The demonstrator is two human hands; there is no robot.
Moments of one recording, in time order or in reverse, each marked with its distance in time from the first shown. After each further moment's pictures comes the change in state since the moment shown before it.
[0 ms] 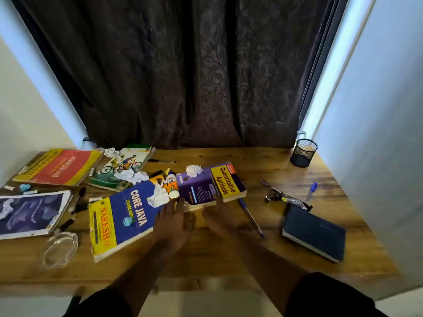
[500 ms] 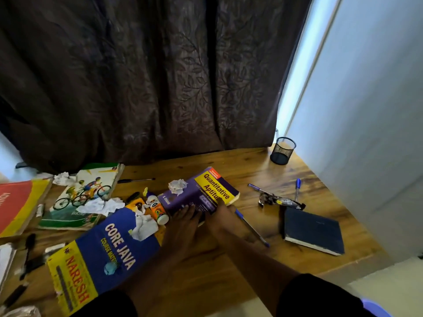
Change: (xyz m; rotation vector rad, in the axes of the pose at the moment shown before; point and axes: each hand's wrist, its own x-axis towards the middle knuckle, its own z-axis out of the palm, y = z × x) left_hand 0.102 -0.013 0.041 0.182 -0.191 0.499; right_hand 0.052 -0.019 0.009 -0.176 0.328 0.314
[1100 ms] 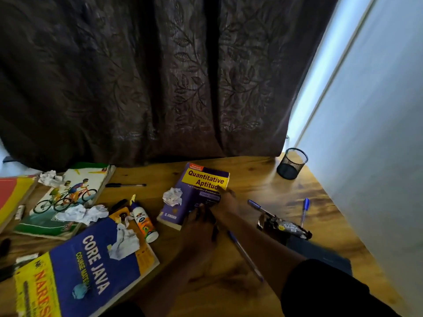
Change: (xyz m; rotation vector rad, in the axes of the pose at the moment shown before) left_hand 0.083 0.068 0.009 -0.177 0.110 -0.181; right_hand 0.122 -0.006 -0.042 -0.010 -0.171 -0.152
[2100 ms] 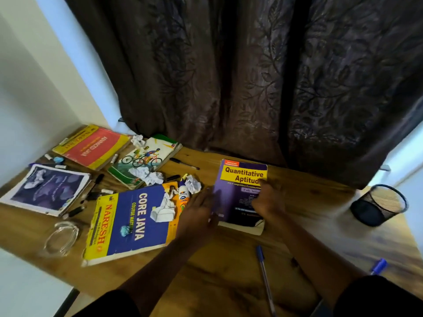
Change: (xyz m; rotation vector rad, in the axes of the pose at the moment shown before) left_hand -0.028 -0.038 -0.043 -0.079 0.299 -0.291; right_hand 0.070 -0.009 -0.022 -0.404 -0.160 -0.313
